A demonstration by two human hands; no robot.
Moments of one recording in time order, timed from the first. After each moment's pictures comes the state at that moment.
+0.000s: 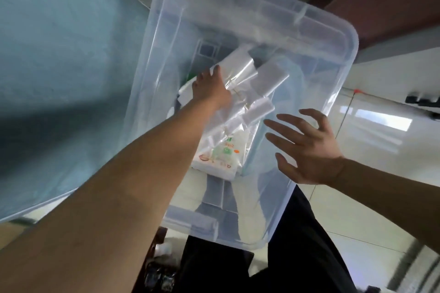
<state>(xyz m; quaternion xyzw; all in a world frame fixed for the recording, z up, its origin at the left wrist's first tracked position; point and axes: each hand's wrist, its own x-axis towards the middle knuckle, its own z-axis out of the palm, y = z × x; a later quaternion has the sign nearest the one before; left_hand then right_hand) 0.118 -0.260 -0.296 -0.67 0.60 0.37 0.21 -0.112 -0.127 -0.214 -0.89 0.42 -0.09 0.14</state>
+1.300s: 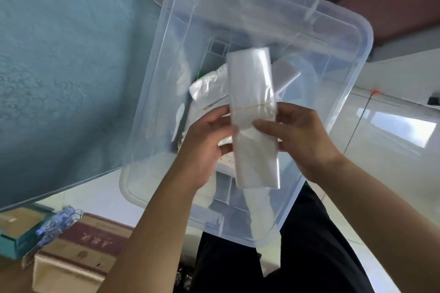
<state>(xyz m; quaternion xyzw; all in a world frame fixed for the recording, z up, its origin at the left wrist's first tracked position) 0.135 -0.159 -0.147 -0.59 0.15 0.74 -0.27 -0.043 -0.166 -0.147 -0.22 0.63 -0.26 0.70</state>
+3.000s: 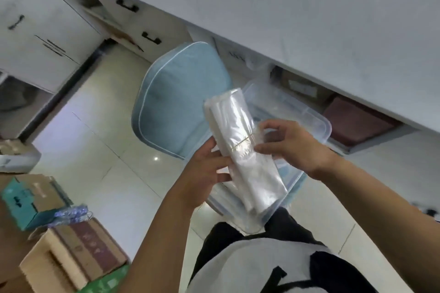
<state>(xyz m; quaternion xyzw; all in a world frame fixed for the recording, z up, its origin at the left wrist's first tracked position) 0.145 -0.051 0.083 -0.58 0.25 0.65 -0.43 -0.049 -0.156 0.085 -0.53 0.43 -0.15 0.72</state>
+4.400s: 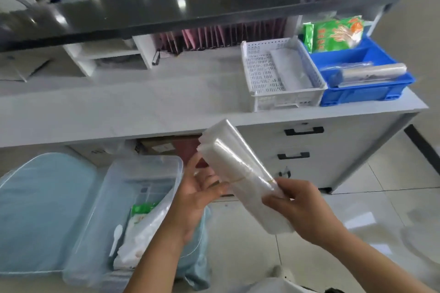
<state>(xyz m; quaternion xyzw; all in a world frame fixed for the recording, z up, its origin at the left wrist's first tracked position) -0.156 0.034 0.158 -0.39 0.48 0.71 -0.34 -0.370 0.130 0.152 -0.50 0.68 -0.37 0.38</state>
